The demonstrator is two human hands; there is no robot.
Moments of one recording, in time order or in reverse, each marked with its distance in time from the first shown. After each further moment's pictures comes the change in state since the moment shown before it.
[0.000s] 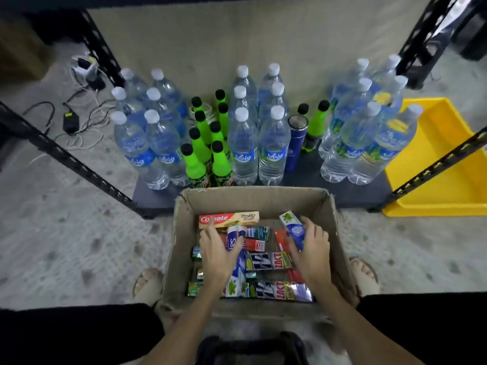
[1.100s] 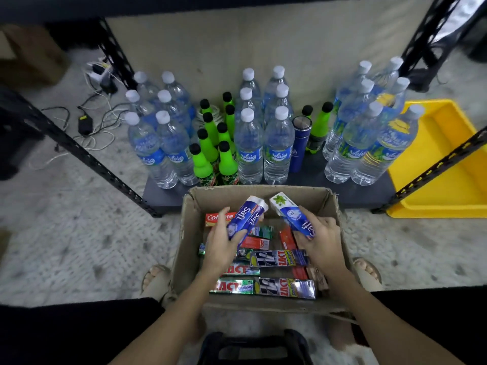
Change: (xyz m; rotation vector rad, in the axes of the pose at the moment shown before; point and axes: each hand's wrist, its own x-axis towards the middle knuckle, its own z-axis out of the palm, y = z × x) left_hand 0.014 -0.008 -0.014 -0.171 -0.188 0.085; right_hand 0.018 0.014 -0.023 -0.013 -0.034 -0.212
